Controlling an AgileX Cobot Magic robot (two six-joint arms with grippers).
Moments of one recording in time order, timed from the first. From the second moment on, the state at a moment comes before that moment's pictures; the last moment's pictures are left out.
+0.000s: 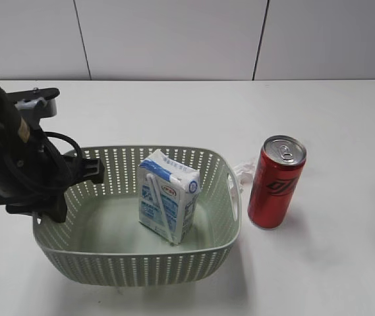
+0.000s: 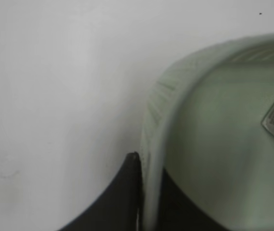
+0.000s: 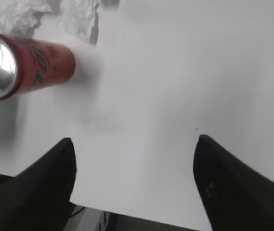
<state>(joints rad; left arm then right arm) -0.64 1.51 -0.91 0.00 0.85 -0.69 0.13 1.42 -1.23 0.09 1.19 -0.10</state>
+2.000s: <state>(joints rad) -0.61 1.51 -0.91 -0.01 0.85 -0.69 0.13 0.00 -0.42 0.06 0.95 -0.12</state>
